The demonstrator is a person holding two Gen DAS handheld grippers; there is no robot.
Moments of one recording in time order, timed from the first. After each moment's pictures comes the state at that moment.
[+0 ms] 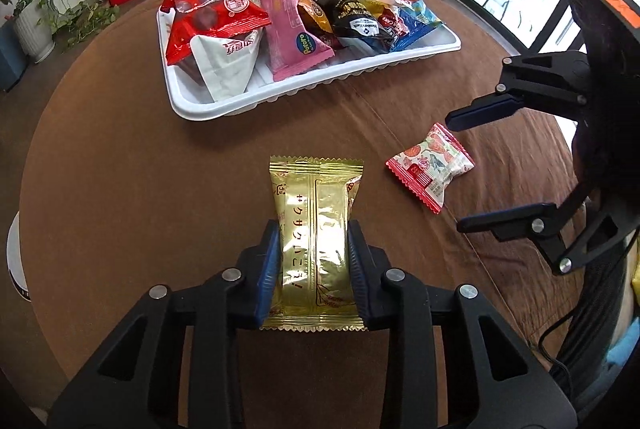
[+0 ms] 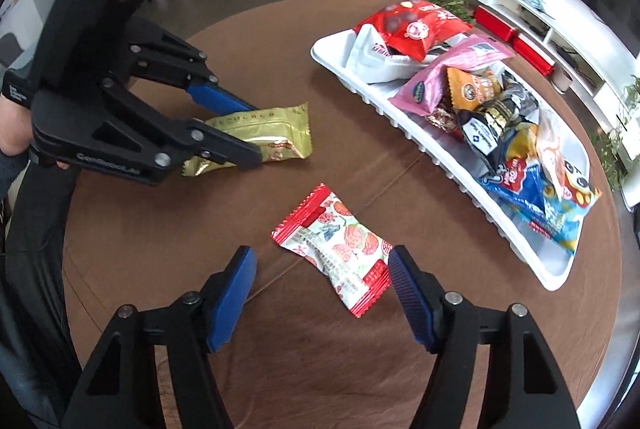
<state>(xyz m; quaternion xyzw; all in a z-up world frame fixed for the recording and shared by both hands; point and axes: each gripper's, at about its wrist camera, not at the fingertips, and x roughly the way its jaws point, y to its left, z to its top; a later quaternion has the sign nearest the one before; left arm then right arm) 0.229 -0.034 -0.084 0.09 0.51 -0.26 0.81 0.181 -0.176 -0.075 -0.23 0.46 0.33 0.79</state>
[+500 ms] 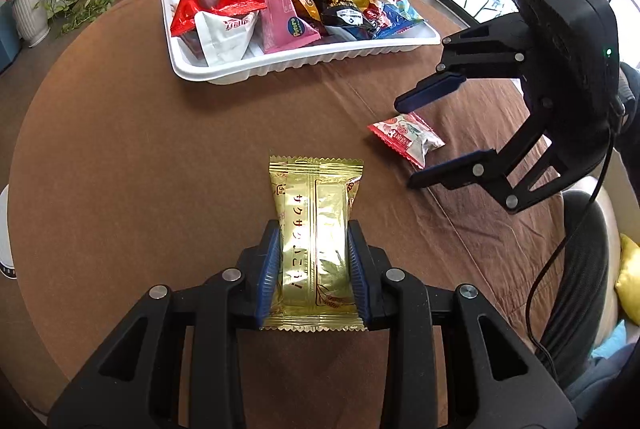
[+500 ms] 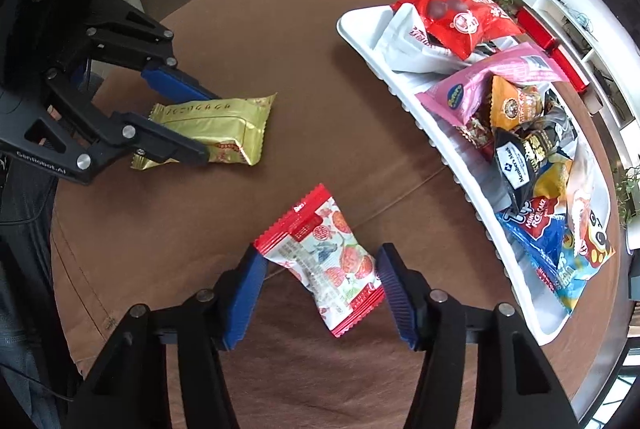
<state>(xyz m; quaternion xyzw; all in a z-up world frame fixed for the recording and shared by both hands) 0.194 -0.015 -0.085 0.06 0.51 -0.28 0.81 0.203 -0.154 -0.082 -0.30 0.50 0.36 0.73</state>
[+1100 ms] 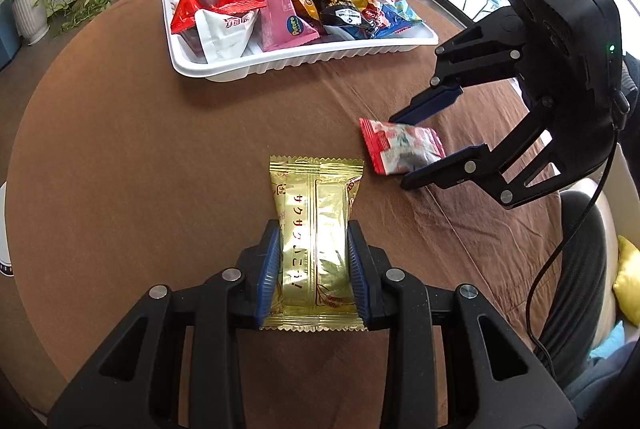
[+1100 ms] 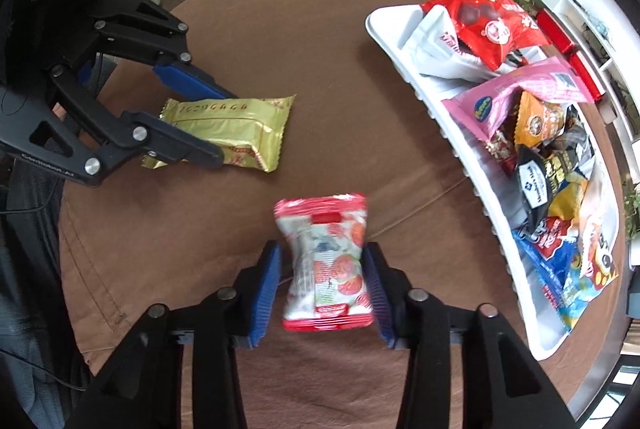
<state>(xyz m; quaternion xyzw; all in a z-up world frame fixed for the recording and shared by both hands) 0.189 -0.016 -0.084 0.05 0.51 -0.28 0.81 0.213 -0.122 -0.084 -0.32 0.52 0.38 0.70</state>
